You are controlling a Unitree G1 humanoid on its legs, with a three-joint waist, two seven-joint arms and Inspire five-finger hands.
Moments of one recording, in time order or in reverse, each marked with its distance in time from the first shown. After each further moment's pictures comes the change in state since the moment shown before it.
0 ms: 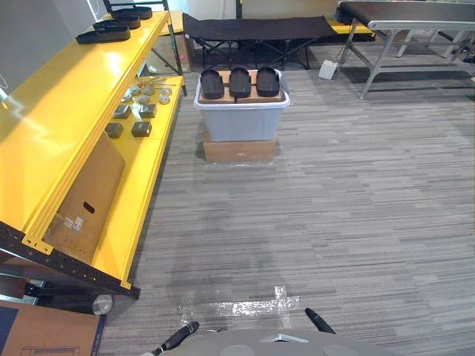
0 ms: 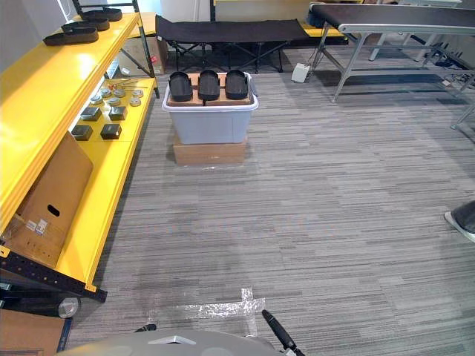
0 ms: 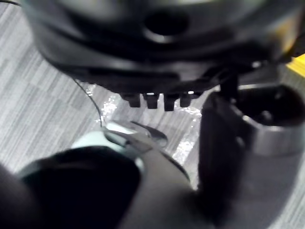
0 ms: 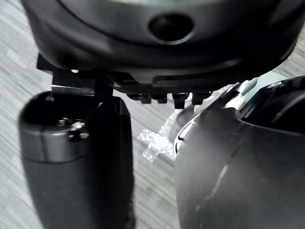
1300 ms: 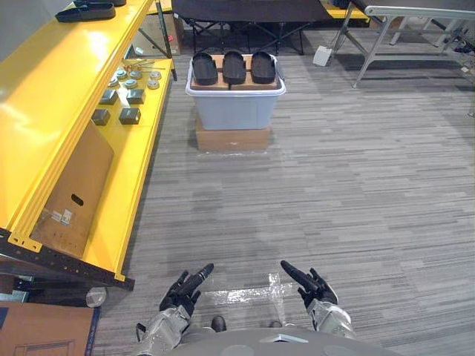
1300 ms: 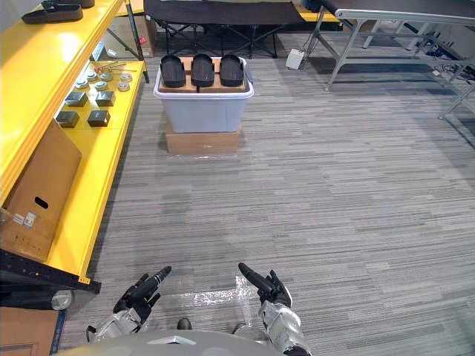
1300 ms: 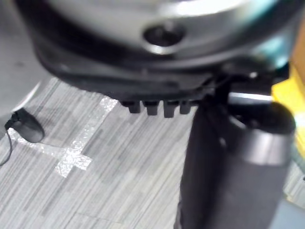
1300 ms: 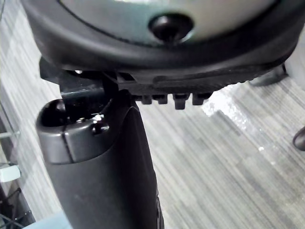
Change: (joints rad) left arm 0.035 -0.069 -0.081 -0.298 -0.217 -0.312 -0.044; right arm -0.071 0.081 0.179 -0.197 -0.037 -0.266 -0.039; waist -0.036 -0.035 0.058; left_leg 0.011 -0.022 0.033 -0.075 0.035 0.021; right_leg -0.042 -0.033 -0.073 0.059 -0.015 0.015
